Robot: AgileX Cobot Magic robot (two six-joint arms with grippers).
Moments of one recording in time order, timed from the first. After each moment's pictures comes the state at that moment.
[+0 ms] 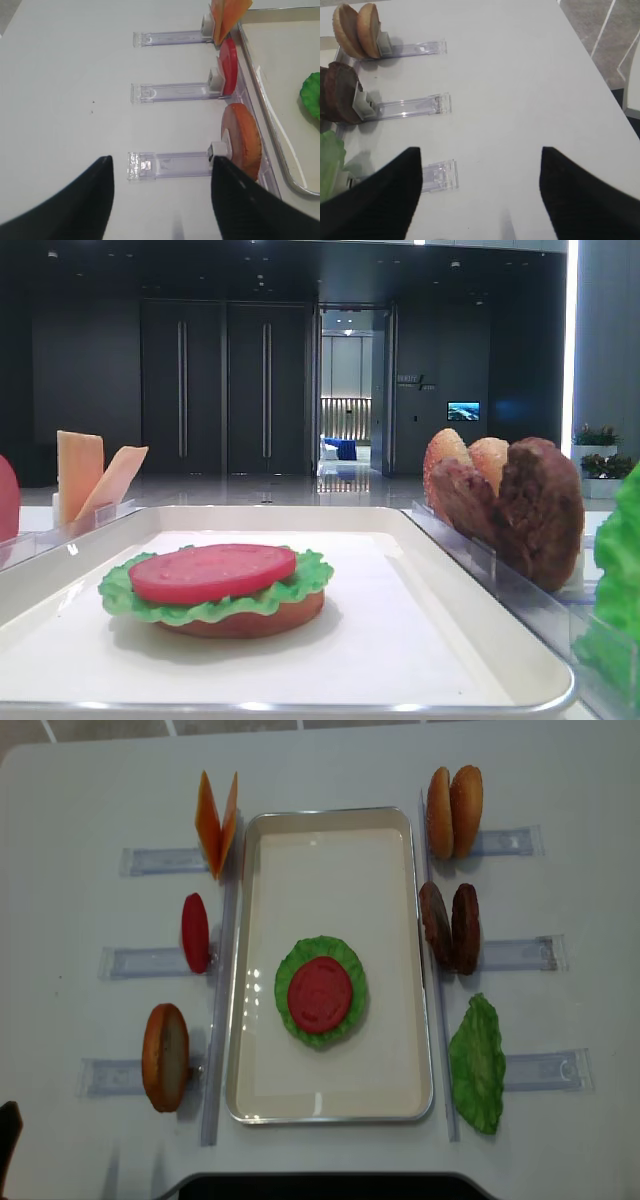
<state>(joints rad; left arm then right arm) 0.00 -0.02 -0.47 0.05 1.11 0.01 -0.07 -0.01 -0.51 0.02 1.13 0.00</state>
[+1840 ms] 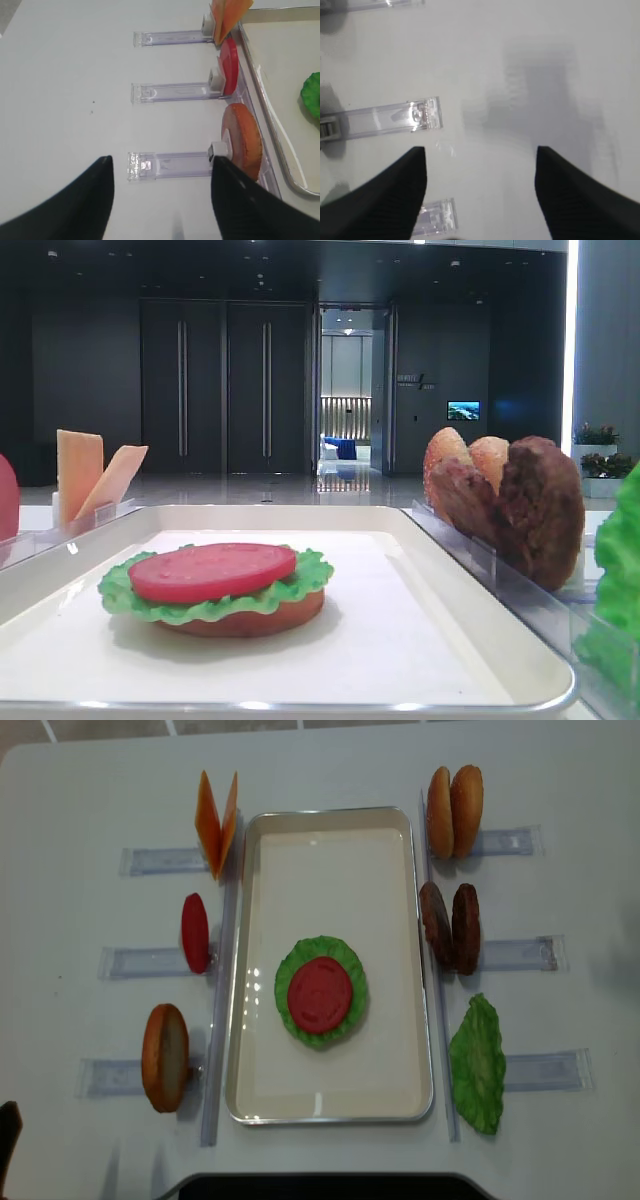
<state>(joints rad) 0.00 -0.02 -0.47 0.05 1.11 0.01 -0.07 1.35 -1.13 0.02 1.11 0.01</state>
